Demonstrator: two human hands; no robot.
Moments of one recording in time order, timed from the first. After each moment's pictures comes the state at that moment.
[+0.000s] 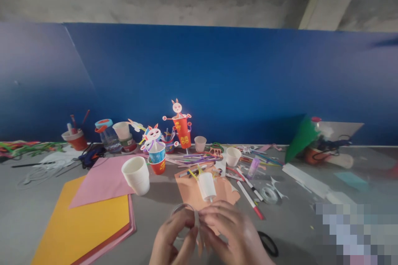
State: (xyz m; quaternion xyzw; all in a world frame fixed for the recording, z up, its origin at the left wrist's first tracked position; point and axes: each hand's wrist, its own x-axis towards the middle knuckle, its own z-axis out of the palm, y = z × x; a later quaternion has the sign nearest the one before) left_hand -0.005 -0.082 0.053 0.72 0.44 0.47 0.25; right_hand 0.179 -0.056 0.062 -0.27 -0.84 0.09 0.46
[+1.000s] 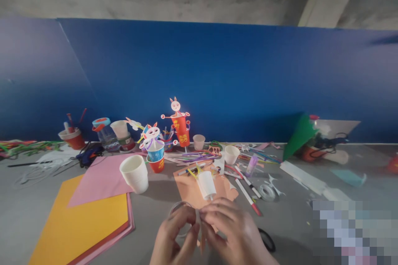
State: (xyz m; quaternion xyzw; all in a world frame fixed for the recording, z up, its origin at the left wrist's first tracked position) left_hand 0.000 -0.080 0.056 0.73 0.44 0.45 0.26; right_hand 0.181 -0.057 0.066 -0.28 -0.84 0.06 0.46
